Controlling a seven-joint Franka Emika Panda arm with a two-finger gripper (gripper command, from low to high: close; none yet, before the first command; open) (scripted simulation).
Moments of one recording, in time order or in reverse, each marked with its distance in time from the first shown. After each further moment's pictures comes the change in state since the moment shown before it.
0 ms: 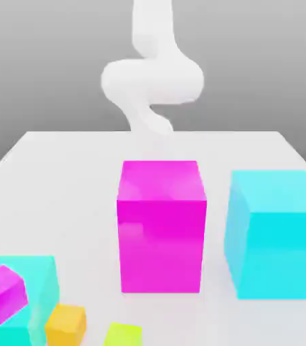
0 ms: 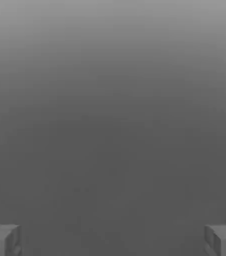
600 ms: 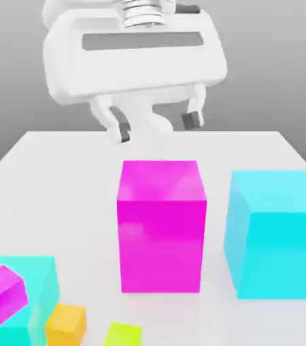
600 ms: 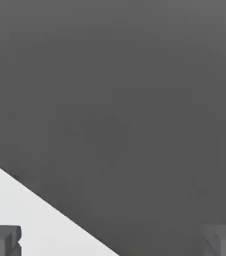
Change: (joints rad) arm 0.267 0.526 -0.291 -0.002 0.241 0.119 -0.798
